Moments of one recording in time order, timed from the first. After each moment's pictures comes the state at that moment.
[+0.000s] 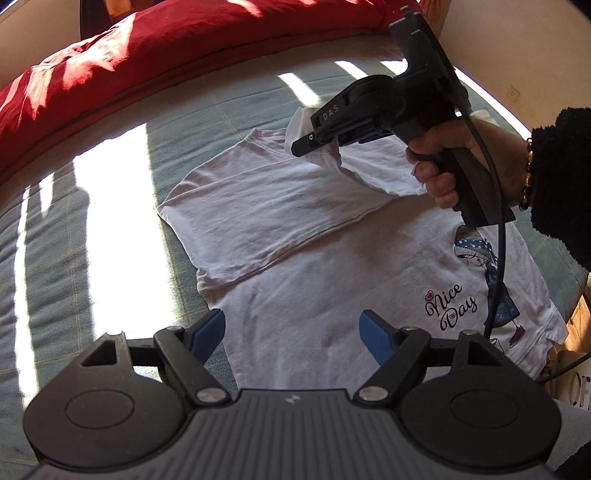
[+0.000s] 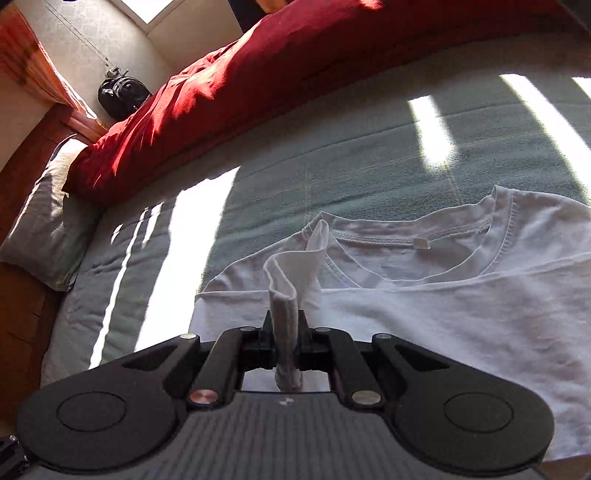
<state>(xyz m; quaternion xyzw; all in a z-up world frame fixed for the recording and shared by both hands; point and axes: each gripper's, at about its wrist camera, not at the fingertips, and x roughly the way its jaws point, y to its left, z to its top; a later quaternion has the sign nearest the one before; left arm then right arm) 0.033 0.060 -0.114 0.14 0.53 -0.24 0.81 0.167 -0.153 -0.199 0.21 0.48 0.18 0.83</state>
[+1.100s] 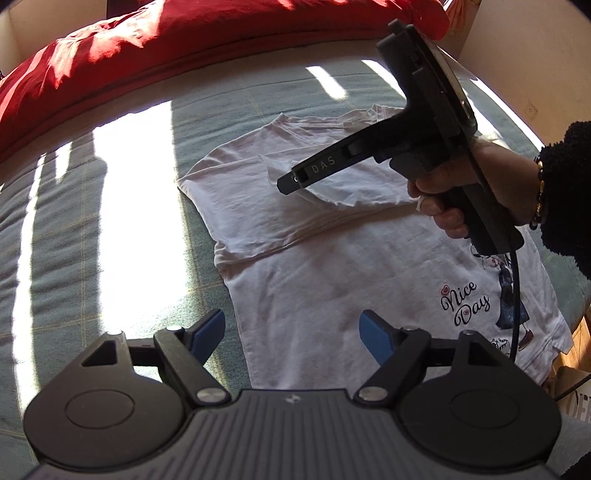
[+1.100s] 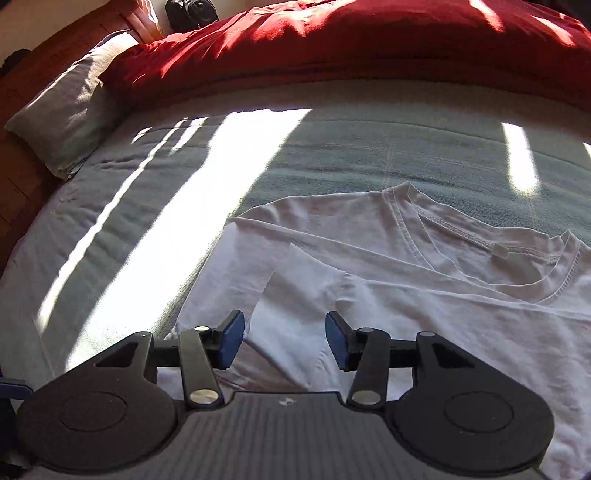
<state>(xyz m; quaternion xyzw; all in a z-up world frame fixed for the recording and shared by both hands) 0.027 0.081 -0.126 0.10 0.53 -0.21 0.81 0.147 -0.083 -0.202 0.05 0.49 0.25 0.83</state>
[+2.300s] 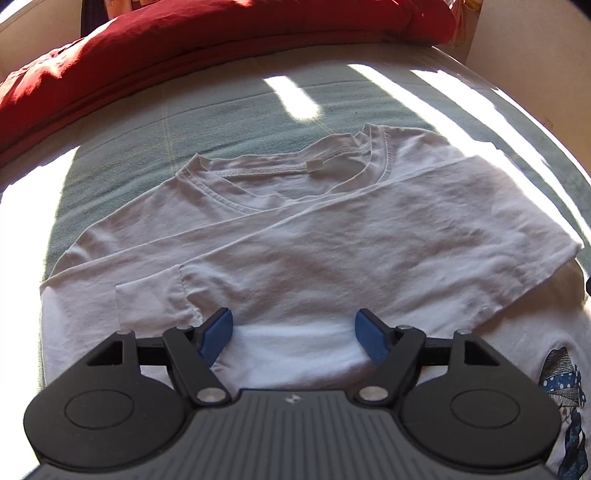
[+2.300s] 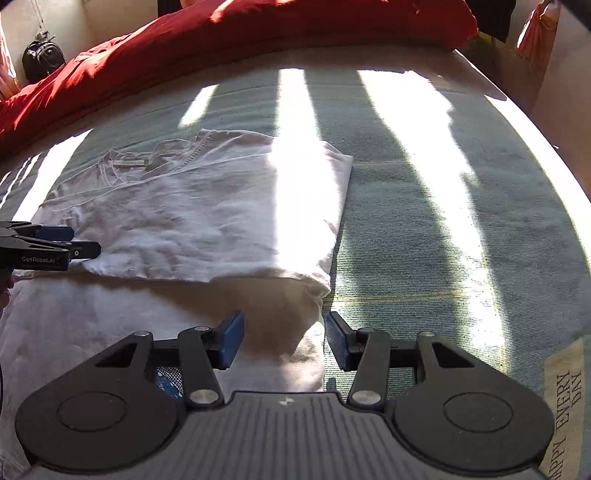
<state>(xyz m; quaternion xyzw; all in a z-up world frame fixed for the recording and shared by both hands) 0.136 -0.066 -0.241 0.12 0.49 -0.21 0.84 0.010 -0.363 -0.210 0.06 0.50 0.00 0.86</state>
